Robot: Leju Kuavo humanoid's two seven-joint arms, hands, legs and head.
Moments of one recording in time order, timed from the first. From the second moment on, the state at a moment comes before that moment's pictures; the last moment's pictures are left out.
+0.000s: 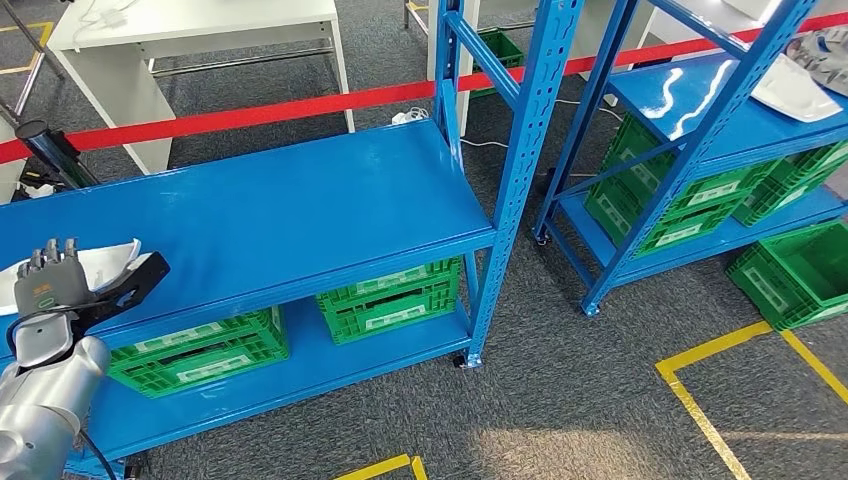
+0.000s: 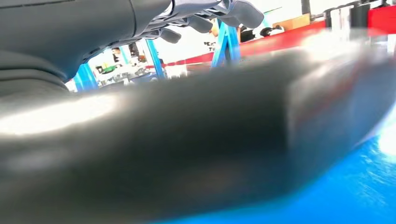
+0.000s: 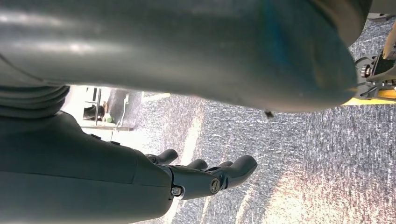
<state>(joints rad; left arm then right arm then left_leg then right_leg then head) -0.77 0.23 0.13 -0.35 -1.50 0.31 0.10 -0.07 0.15 -1.13 -0.21 1.32 -0.10 0.32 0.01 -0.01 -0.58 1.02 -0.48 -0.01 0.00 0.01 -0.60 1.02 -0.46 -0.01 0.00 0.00</state>
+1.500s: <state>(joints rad) -0.77 0.20 0.13 -0.34 -1.51 0.32 0.12 -0.07 0.15 -1.13 -0.21 1.34 -0.10 0.32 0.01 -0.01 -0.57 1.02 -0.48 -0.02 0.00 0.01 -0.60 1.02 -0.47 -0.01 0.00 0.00</state>
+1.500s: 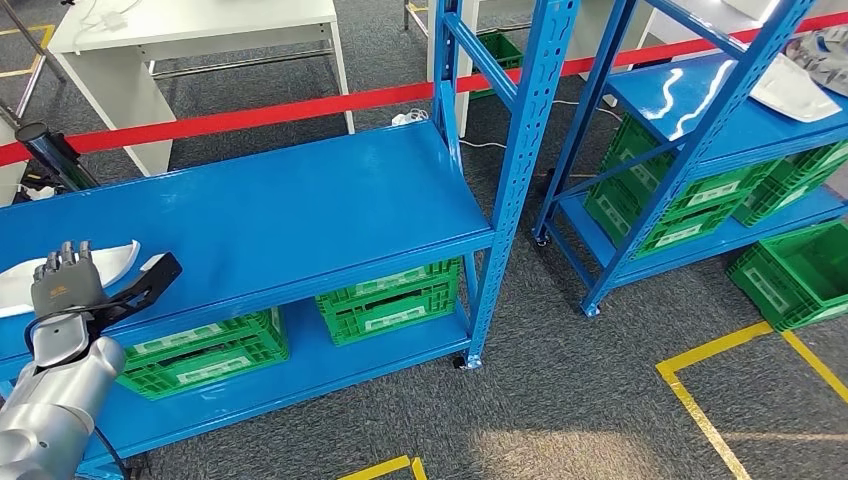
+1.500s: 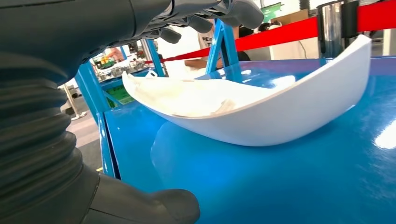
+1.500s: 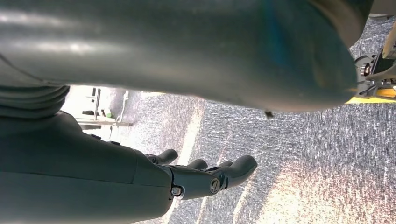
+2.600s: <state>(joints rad) -0.75 0.18 0.18 -0.34 -1.48 0.39 0.01 -0.07 0.15 -1.14 -0.21 1.34 -0.10 0.32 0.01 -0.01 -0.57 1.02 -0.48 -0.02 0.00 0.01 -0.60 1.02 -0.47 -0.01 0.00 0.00</state>
